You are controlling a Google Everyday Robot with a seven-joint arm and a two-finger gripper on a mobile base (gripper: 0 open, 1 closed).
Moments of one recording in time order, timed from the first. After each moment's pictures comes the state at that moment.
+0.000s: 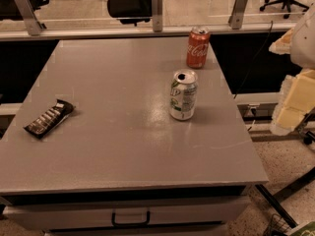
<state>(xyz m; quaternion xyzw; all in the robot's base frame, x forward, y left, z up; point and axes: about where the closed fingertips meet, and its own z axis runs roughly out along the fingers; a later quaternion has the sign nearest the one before) 0.438 -0.217 0.976 -0.60 0.78 -0.03 0.16</state>
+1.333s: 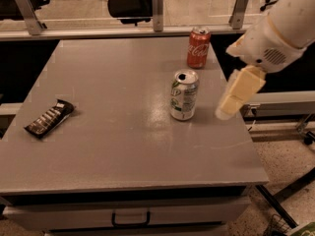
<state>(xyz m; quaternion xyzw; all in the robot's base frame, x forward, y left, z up) 0.496 -0.148 0.945 -0.59 0.77 0.06 0.23</state>
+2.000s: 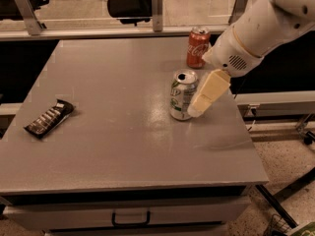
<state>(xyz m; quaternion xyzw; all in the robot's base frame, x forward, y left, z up) 0.530 -0.101 0.913 -0.58 0.77 0.11 0.25</state>
